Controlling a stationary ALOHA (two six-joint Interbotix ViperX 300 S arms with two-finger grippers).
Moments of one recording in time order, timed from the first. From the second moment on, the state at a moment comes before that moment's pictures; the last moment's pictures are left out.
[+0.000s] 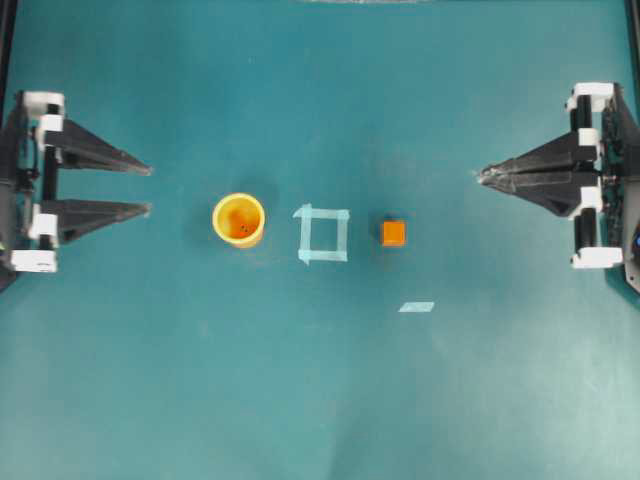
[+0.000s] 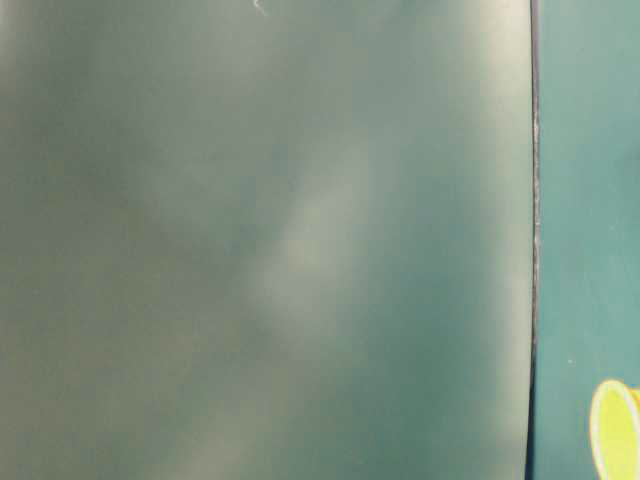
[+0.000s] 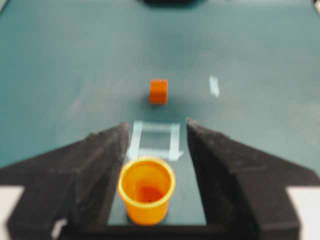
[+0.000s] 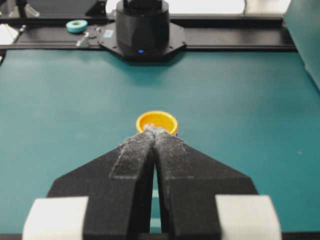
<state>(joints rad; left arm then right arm) 0.04 -0.83 1.17 0.00 -0.20 0.01 -0.05 -0.77 1.13 0.00 -0.34 0.00</state>
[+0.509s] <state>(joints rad) 0.04 -0.45 1.16 0.00 -0.20 0.00 -0.05 -0.78 1.13 0.00 -0.34 0.00</state>
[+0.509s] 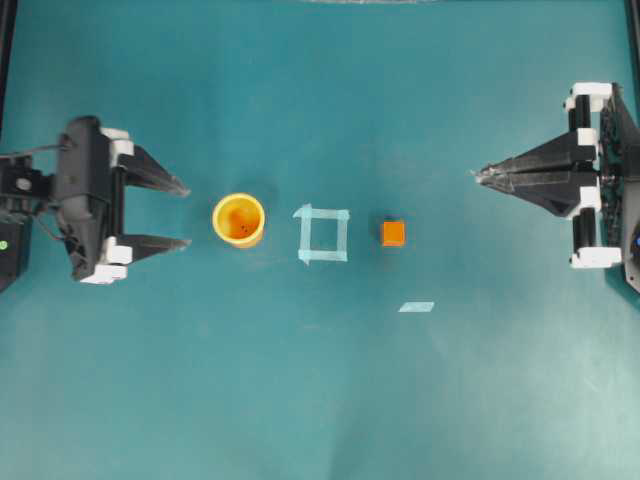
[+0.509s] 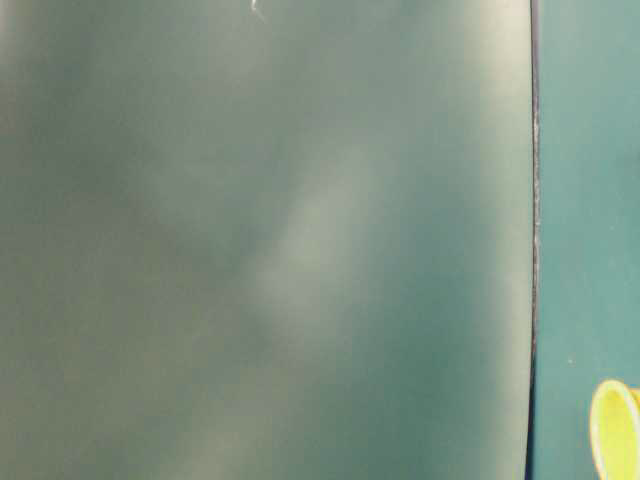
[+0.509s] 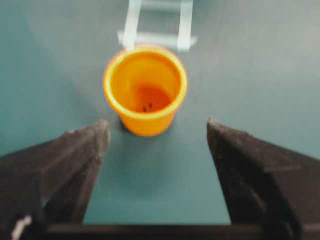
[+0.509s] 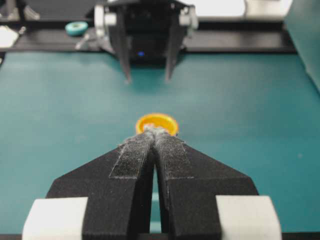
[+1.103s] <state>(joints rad) 0.04 -0.23 1.12 0.00 -0.23 0.00 -0.05 -0.78 1.13 0.00 -0.34 0.00</state>
